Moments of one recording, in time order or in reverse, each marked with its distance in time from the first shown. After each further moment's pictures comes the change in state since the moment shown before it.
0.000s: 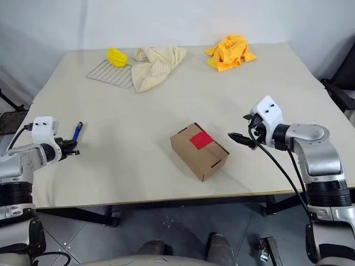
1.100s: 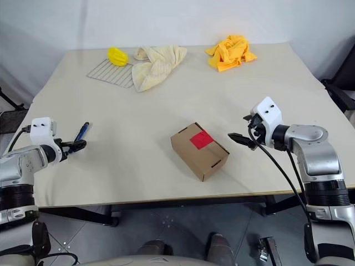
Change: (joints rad) left arm -0.006 -0.027 0.054 0.004 -0.005 0.032 0.044; right arm -0.004 0.010 0.000 0.023 -0.001 -0.002 -0.002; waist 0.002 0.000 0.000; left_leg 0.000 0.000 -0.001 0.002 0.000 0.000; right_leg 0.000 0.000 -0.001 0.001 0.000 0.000
